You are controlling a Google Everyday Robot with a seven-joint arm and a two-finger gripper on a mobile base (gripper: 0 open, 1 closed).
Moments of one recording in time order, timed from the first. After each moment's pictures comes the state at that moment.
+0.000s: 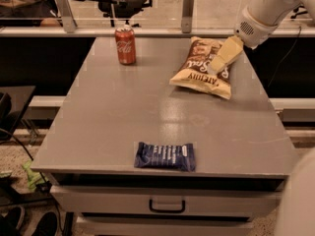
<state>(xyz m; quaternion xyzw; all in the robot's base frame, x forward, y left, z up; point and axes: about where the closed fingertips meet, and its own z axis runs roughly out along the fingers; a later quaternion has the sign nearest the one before) 0.656 -0.226 0.914 -0.34 0.92 0.03 0.18</state>
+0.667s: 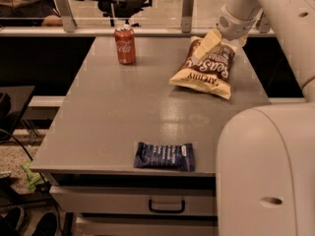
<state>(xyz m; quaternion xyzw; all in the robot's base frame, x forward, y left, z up) 0.724 -0.209 0.895 -0.25 0.95 0.02 0.16</state>
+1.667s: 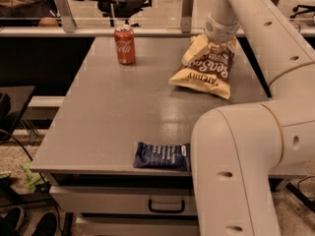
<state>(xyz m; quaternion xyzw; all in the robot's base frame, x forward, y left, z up) 0.753 -0.191 0.864 -0.21 0.97 0.02 0.13</state>
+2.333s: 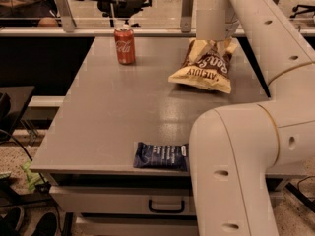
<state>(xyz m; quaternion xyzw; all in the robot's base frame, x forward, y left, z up) 0.757 -0.188 0.870 -0.21 0.97 0.02 0.14</state>
